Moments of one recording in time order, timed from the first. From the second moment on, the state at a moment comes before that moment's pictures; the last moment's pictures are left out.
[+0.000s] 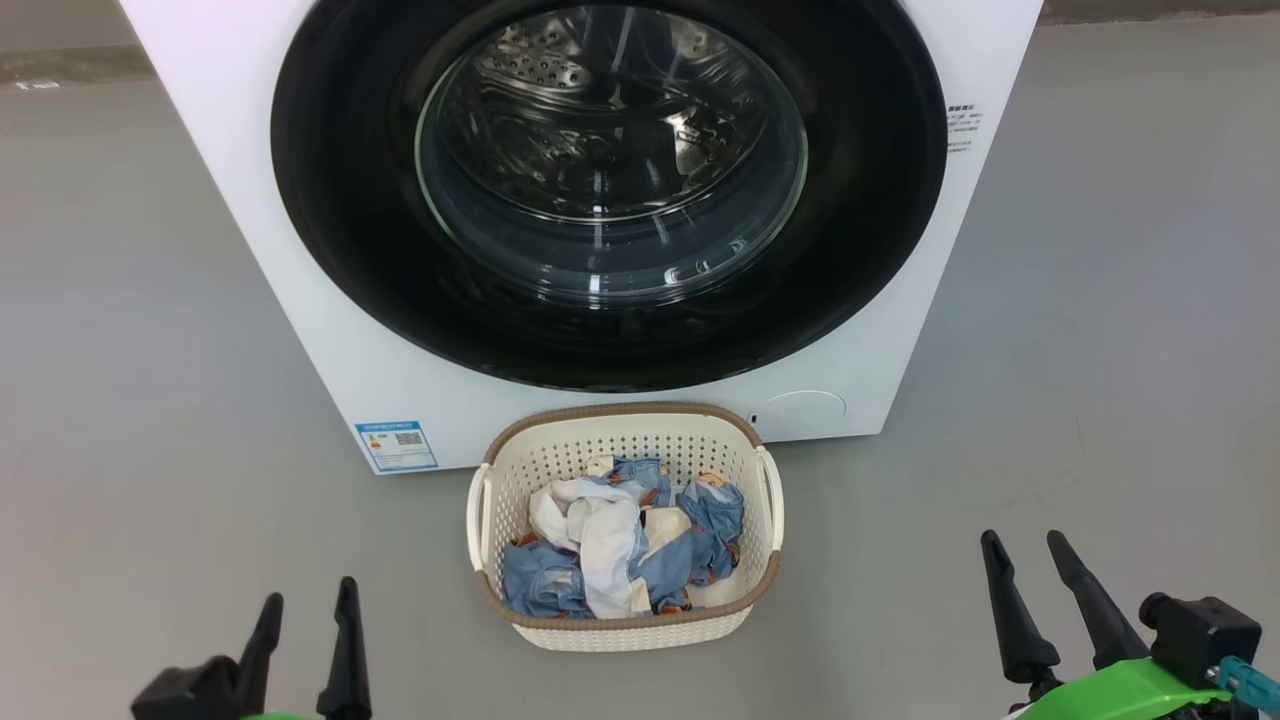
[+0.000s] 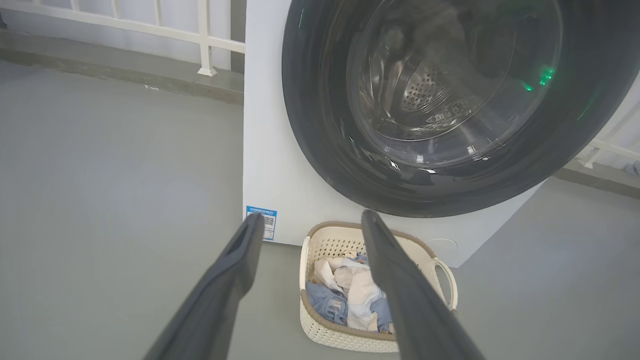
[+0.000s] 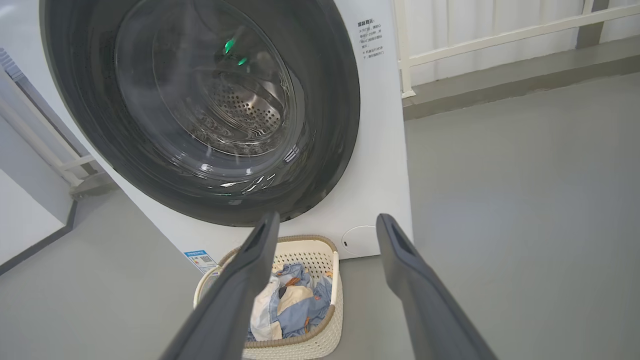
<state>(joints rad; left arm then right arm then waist) 0.03 0.02 -0.02 0.19 -0.36 -0.09 -0.18 0.02 -0.09 -0.04 0.17 0.40 0.13 -0.18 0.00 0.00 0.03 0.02</state>
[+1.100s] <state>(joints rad) 0.06 0.04 -0.02 0.16 -0.03 -0.07 -0.26 0.03 -0.07 -0.08 0.19 0.07 0.13 -0.25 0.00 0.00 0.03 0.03</state>
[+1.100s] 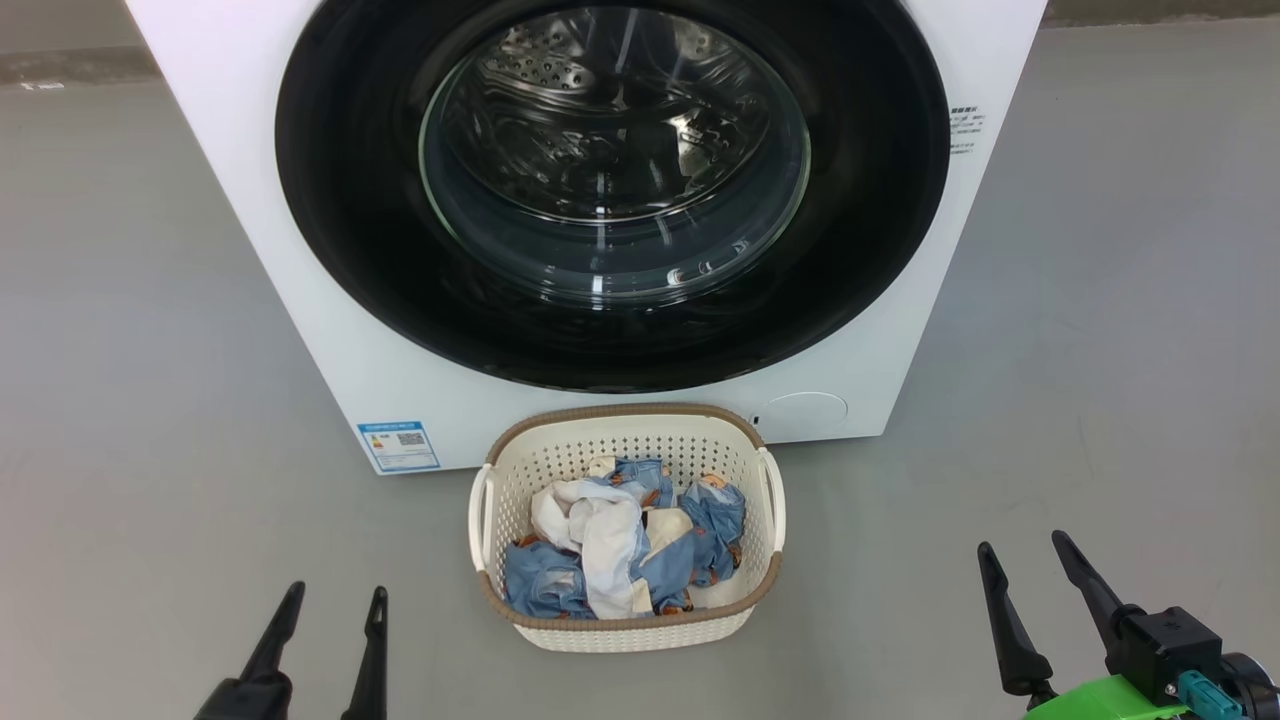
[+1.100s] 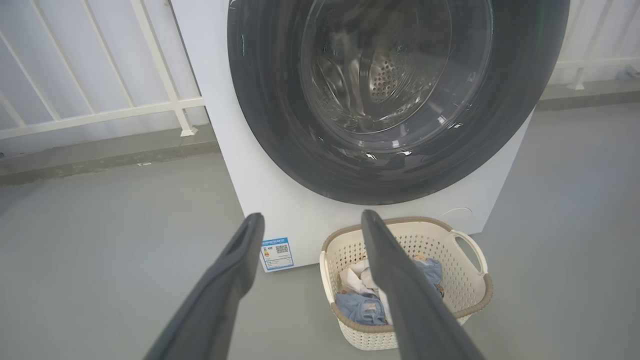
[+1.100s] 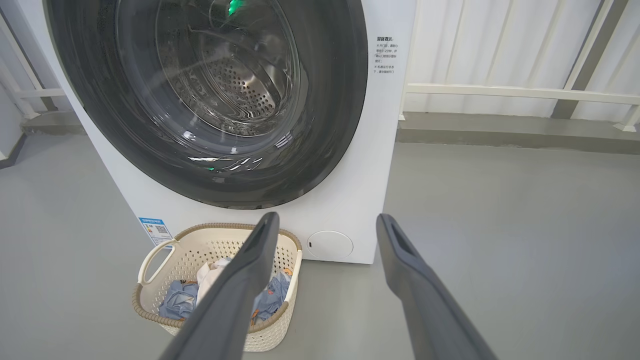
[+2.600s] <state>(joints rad) 0.06 0.04 -0.01 0.14 -0.09 -0.07 -0.26 0.03 -0.06 -0.07 0.19 0.06 0.13 -0.25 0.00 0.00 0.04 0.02</state>
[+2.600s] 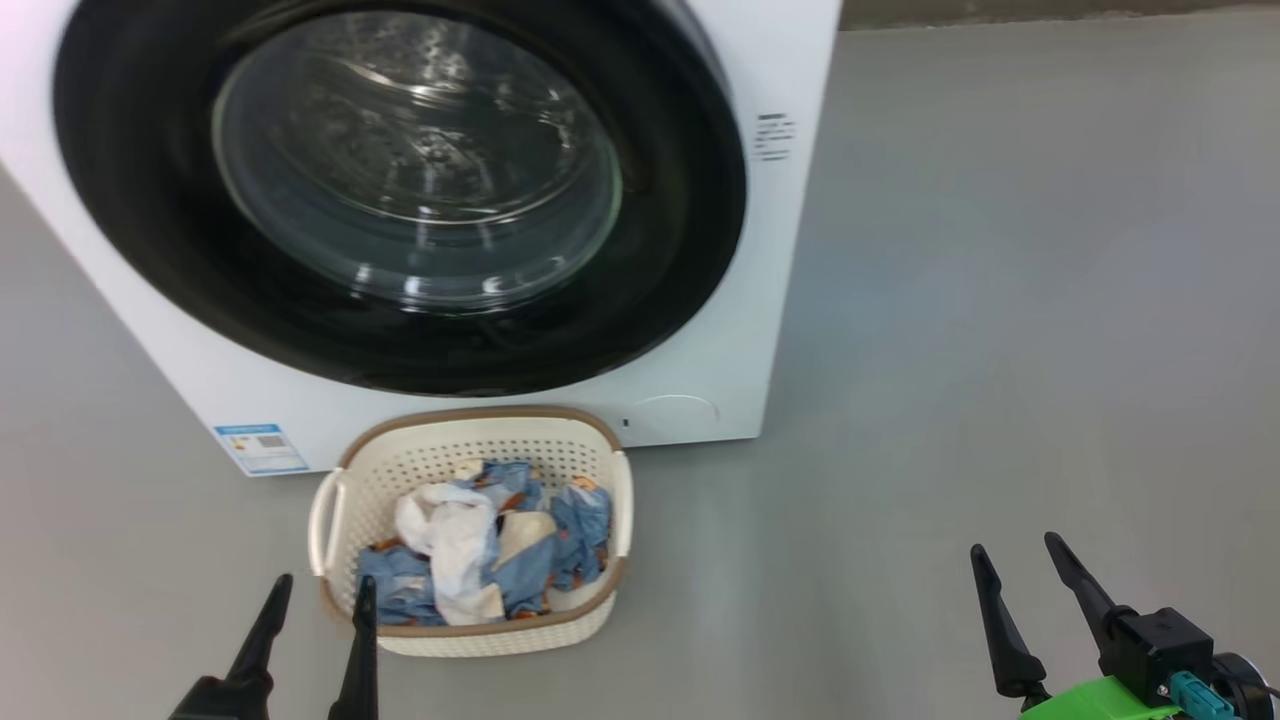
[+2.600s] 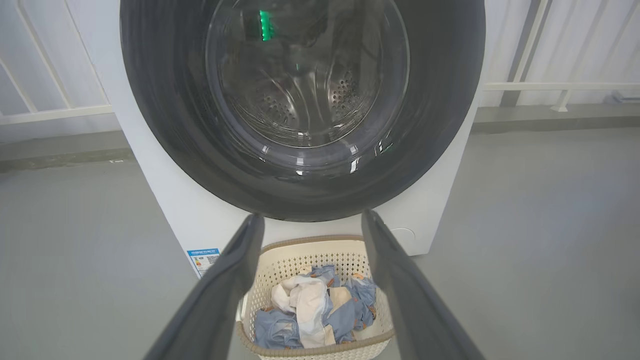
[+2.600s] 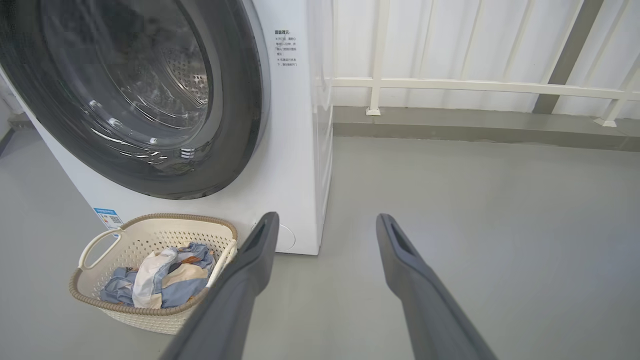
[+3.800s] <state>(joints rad) 0.06 0.04 -0.01 0.14 -0.09 -0.06 -0.26 0.03 -0.06 -0.06 0.13 0.12 0.13 -0.25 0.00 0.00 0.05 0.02</state>
